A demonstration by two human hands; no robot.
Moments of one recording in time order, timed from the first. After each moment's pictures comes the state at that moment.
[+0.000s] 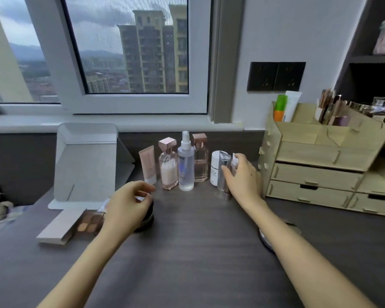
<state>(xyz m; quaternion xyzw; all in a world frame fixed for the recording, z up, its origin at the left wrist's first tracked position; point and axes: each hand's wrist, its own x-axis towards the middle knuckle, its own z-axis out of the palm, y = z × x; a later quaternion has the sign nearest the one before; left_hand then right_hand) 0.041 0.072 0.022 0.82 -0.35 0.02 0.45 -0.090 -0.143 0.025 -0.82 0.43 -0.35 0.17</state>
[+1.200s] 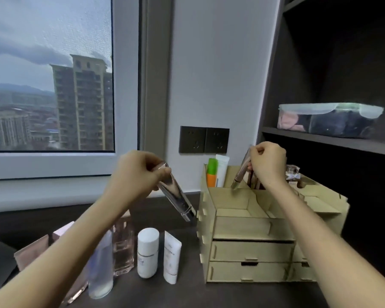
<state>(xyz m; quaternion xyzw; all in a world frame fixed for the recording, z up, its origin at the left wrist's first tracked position) 0.016 -0.130 0.191 0.68 -0.55 0.03 0.48 -0.178 -0.320 0.194 -0.68 0.44 -0.58 0.10</state>
